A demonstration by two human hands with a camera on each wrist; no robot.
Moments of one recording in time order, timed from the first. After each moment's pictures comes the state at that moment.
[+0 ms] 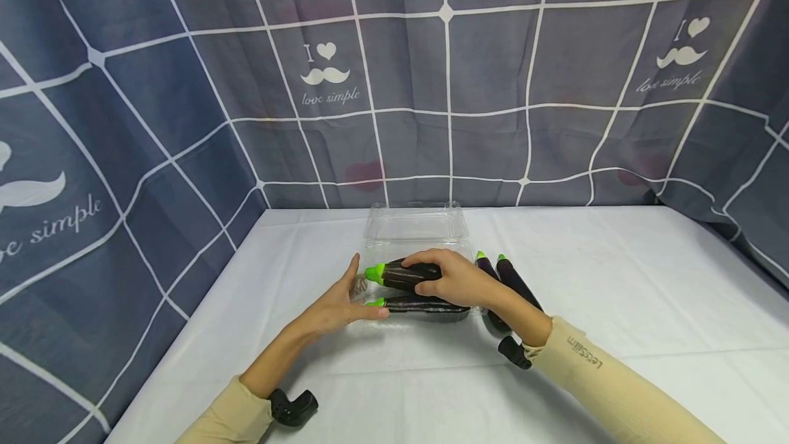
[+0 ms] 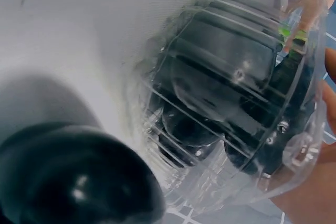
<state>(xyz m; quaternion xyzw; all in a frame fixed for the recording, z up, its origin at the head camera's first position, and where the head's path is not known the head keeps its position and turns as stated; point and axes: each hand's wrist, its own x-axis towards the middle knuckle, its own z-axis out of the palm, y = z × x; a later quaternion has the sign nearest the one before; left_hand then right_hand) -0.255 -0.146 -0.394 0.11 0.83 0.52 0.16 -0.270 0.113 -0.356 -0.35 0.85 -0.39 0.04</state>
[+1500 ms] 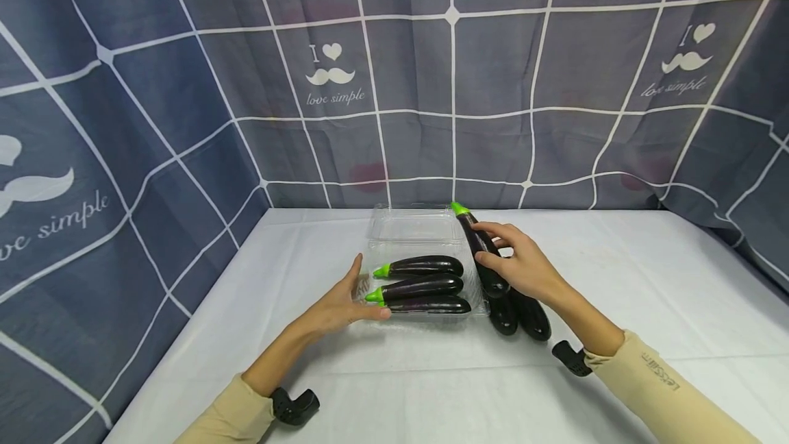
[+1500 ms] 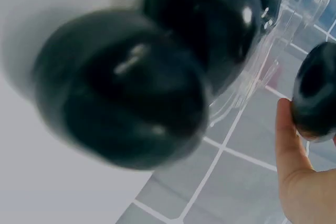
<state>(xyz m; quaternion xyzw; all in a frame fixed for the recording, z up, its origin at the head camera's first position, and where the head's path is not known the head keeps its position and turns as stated) -0.255 -0.149 -0.395 0.12 0.83 0.53 0.16 -0.264 0.188 -0.347 -0.21 0.87 -0.44 -0.10</state>
